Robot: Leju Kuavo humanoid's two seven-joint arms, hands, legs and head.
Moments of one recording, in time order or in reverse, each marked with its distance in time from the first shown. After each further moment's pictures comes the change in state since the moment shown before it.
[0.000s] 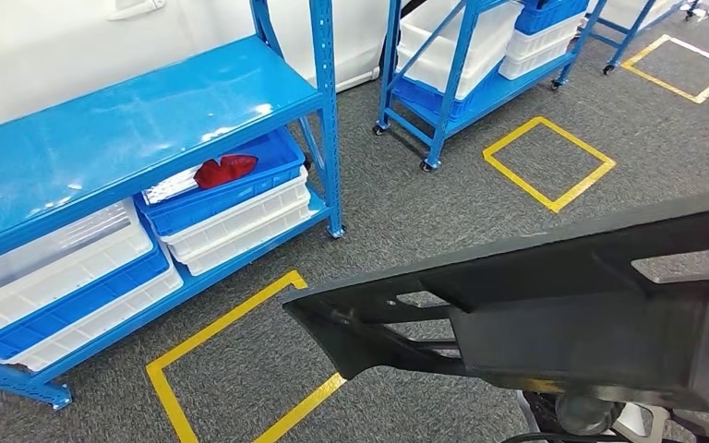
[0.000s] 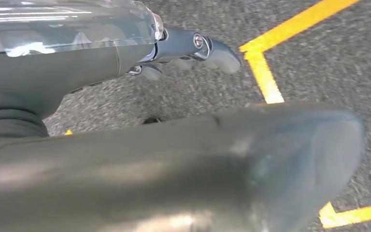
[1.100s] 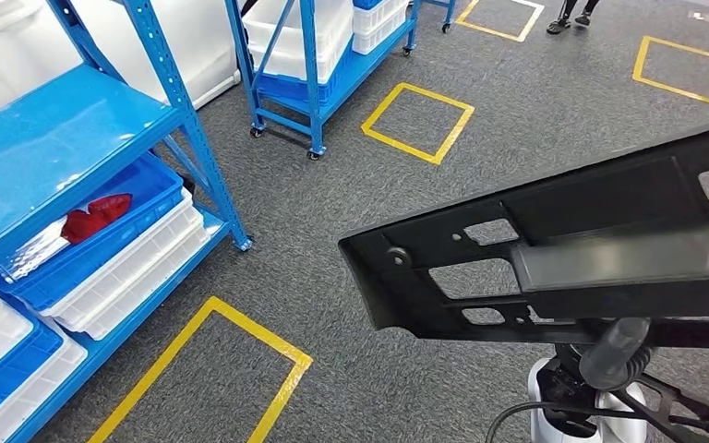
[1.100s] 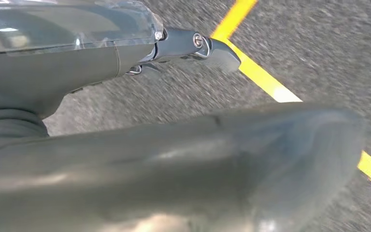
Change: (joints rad) left arm 0.017 0.002 0.015 0.000 -0.061 0.037 0.028; right arm 0.021 0.166 -0.257 0.096 -0.054 0.097 -0.001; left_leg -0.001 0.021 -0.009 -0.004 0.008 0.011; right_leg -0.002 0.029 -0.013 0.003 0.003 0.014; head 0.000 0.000
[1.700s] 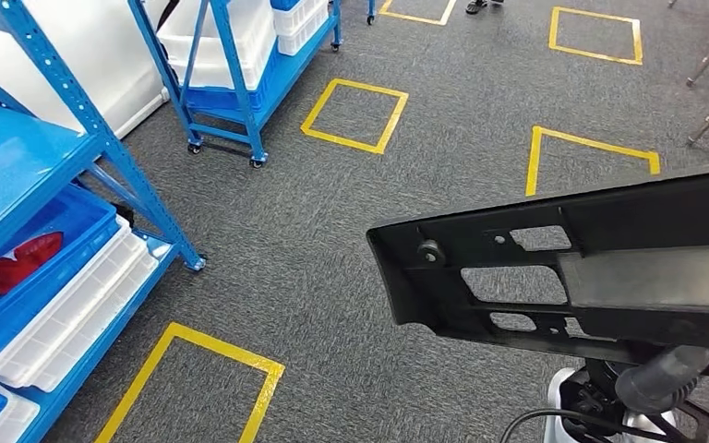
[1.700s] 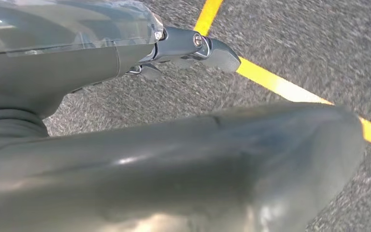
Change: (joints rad) left arm -0.009 0.010 0.002 0.000 -0.020 -0.008 0.004; right arm 0.018 0.073 -0.108 -0.075 -0.016 0.068 0.000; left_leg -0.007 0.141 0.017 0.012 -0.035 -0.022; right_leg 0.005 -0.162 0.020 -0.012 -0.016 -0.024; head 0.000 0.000
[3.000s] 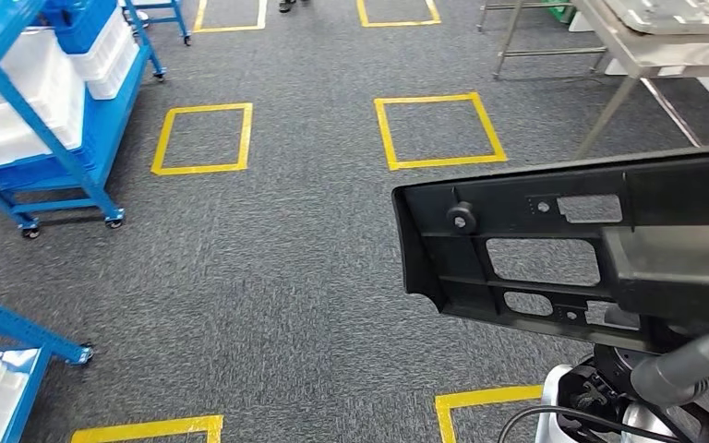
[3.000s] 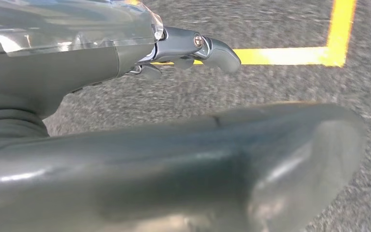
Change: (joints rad) left arm 0.003 -0.006 0.015 0.000 -0.022 -0.005 -0.024; right arm -0.019 0.058 -0.010 -0.013 -0.016 -0.121 0.000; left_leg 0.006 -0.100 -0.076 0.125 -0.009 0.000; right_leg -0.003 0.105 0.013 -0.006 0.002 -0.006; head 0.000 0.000
